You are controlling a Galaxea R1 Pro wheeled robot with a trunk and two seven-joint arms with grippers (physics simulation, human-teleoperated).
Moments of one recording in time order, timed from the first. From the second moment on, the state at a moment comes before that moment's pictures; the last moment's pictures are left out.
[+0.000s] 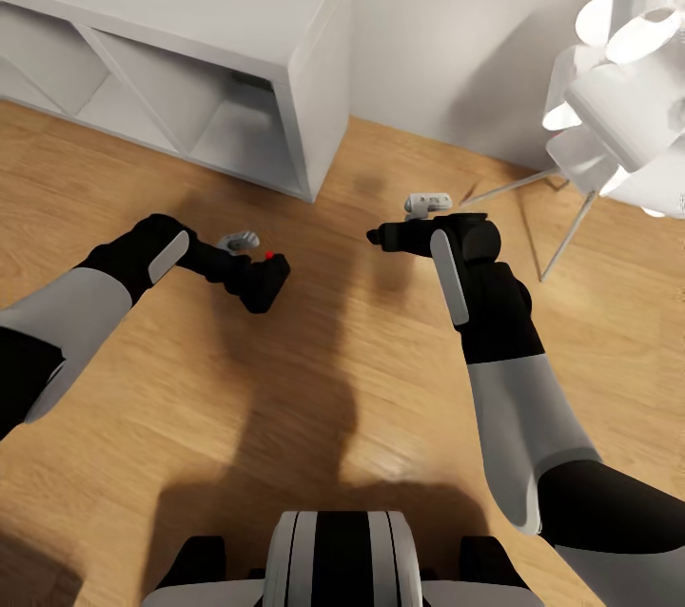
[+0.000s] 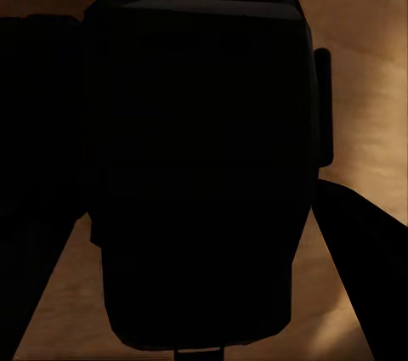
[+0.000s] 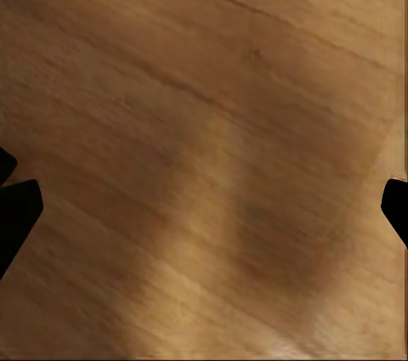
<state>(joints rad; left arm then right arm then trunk) -1.50 0.21 -0.62 -0.37 0.54 0.93 -0.55 -1.13 0.17 0.11 -1.29 -0.07 1.04 0.00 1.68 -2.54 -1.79</state>
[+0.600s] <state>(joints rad) -1.52 0.21 -0.62 -0.36 0.53 0.93 -0.55 -1.13 0.17 0.11 -1.30 -0.08 1.04 0.00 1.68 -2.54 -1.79</state>
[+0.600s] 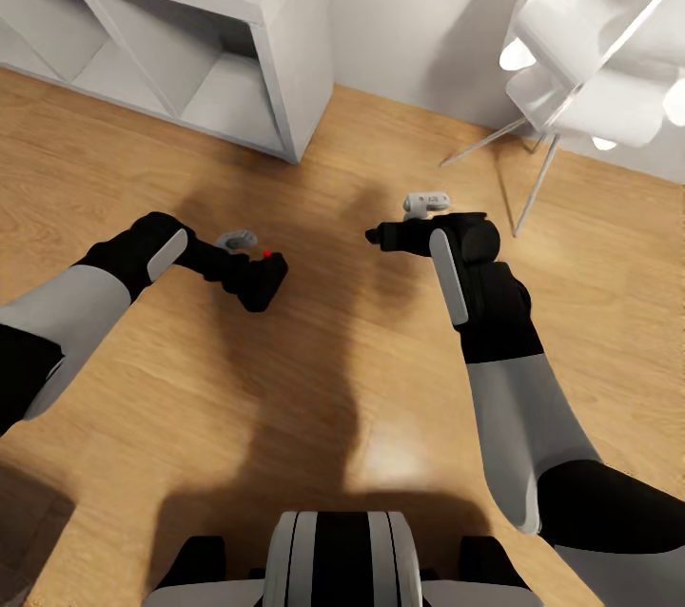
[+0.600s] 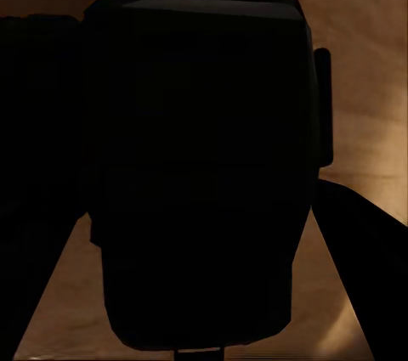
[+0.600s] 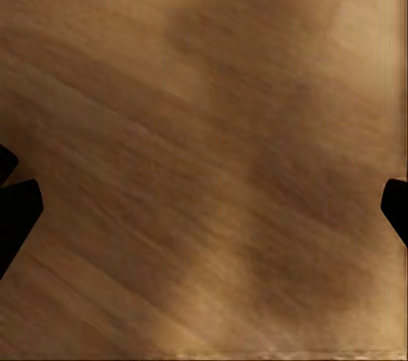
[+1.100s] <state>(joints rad) -1.51 0.21 -0.62 -0.38 0.53 0.94 -0.55 -1.13 0.17 0.11 -1.30 -0.08 1.04 0.00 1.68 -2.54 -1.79</state>
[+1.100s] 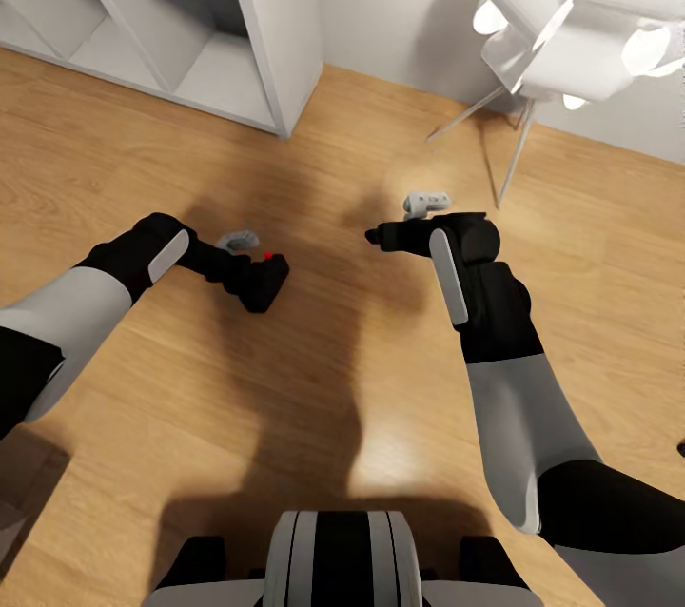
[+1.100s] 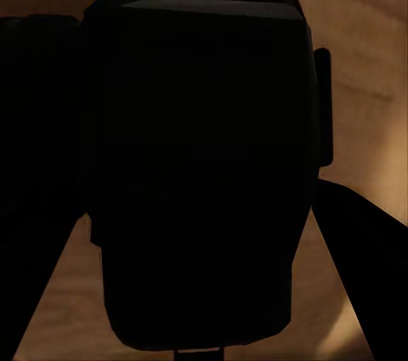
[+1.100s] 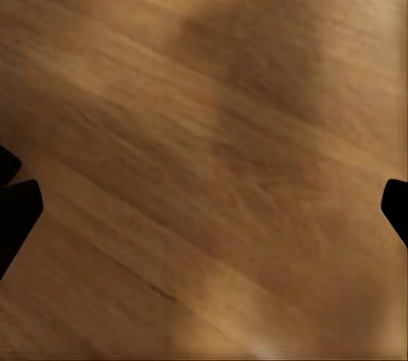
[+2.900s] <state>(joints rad) -1.09 0.29 -0.15 -1.22 0.51 1.05 -0.36 -1.10 0.17 0.11 -1.29 -0.08 1.04 0.00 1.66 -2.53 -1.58</state>
